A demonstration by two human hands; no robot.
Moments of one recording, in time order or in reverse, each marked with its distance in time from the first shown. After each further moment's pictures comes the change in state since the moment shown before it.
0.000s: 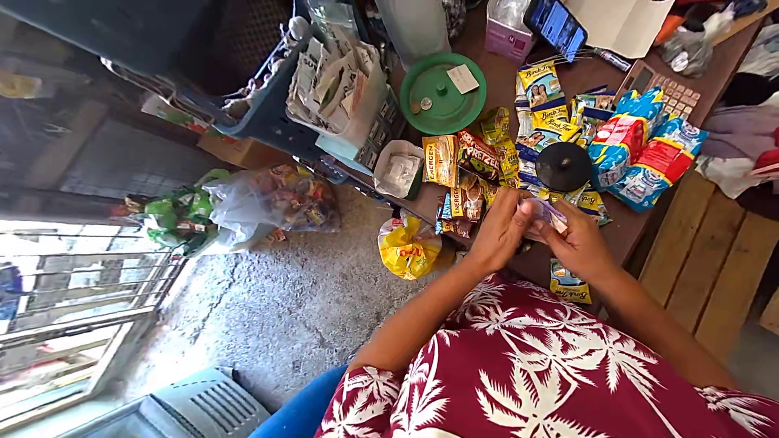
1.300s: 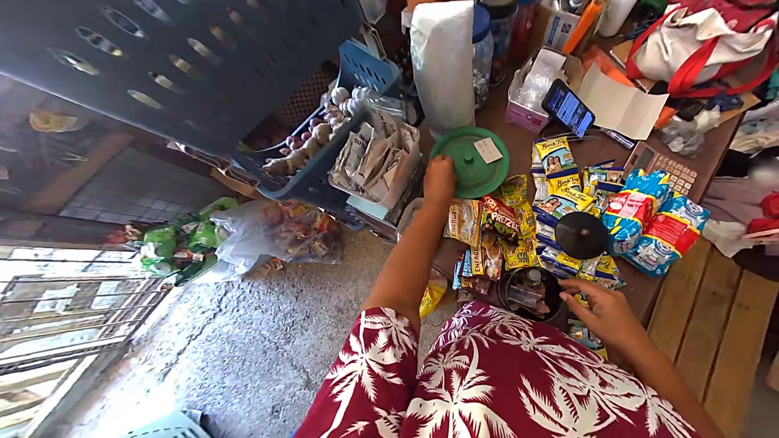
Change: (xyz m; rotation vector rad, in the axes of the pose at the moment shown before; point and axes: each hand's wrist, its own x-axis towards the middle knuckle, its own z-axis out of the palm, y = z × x) left_hand 0.180 -0.123 -0.168 0.708 0.110 -0.408; right_hand 0.006 0.018 -0.003 -0.201 -0.080 0.122
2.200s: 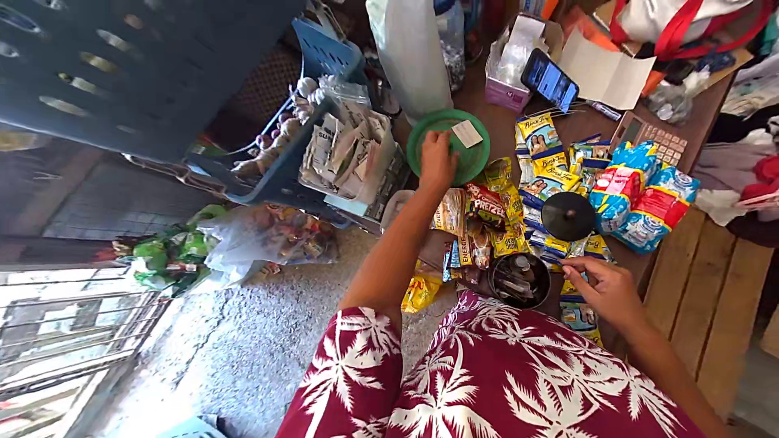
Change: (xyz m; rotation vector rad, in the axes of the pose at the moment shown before) left_hand -0.003 0.035 0.000 -0.185 0.001 0.182; right_hand 0.000 0.012 -0.008 0.084 0.178 -0.016
